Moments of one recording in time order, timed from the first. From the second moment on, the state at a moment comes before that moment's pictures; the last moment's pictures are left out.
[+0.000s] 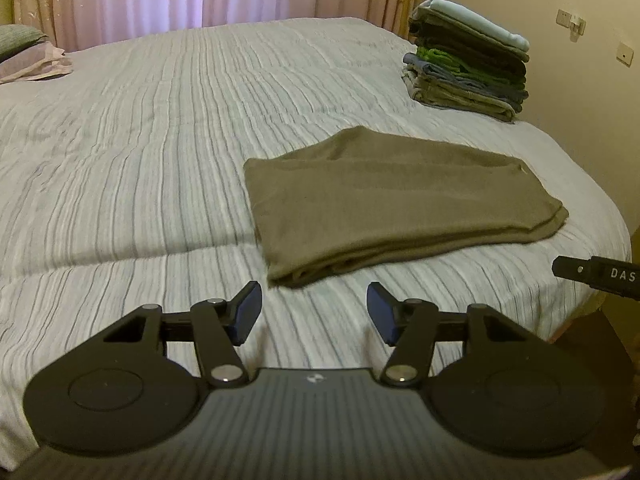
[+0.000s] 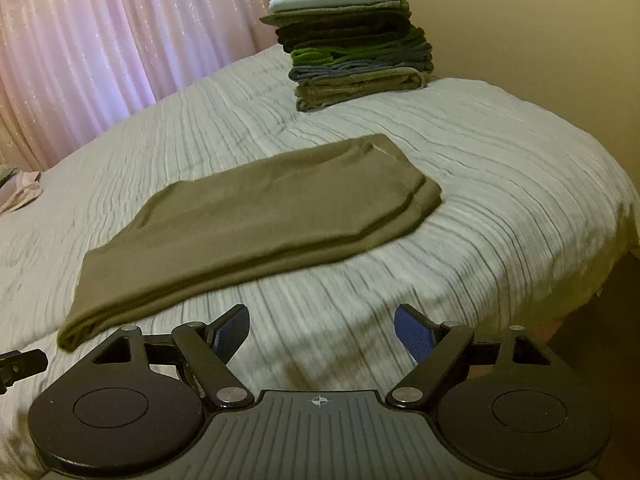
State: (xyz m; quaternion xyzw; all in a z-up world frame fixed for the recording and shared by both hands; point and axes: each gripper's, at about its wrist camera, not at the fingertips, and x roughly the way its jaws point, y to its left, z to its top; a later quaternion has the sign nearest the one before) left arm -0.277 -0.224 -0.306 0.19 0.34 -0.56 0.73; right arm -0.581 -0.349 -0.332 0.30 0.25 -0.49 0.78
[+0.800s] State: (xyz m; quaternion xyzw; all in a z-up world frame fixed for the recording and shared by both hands) left arm -0.260 -0.284 -0.320 0.18 0.35 -0.58 0.72; right arm -0.592 -0.430 -0.349 0.32 0.20 -0.49 0.78
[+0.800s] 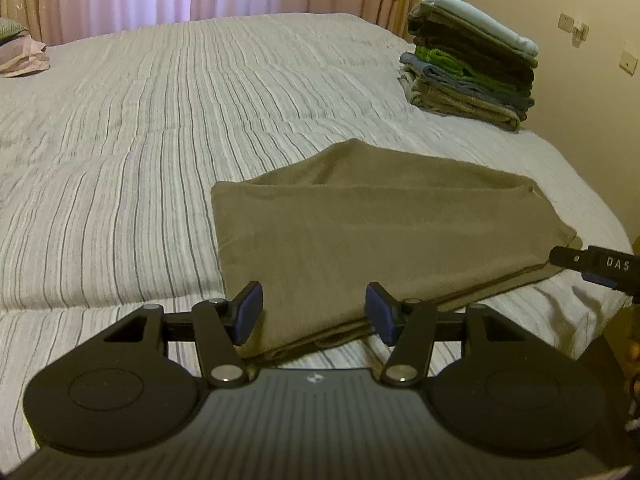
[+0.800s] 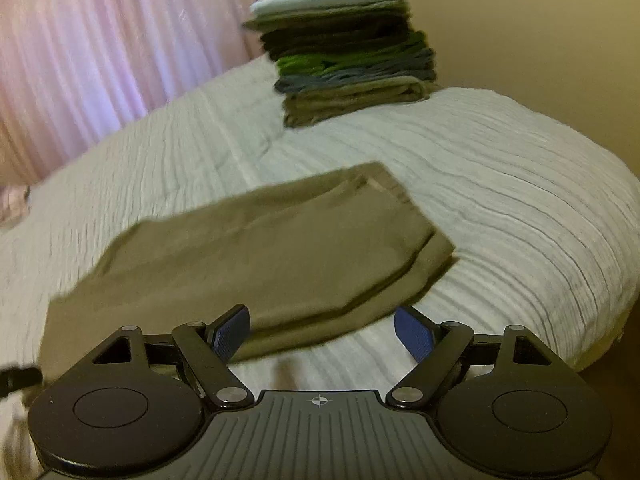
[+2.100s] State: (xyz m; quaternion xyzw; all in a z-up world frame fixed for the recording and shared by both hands) left arm -0.185 -0.290 -0.349 -0.01 0.47 -0.58 0.67; right arm -0.625 -0.519 -0.373 0.41 0.13 -0.47 0.77
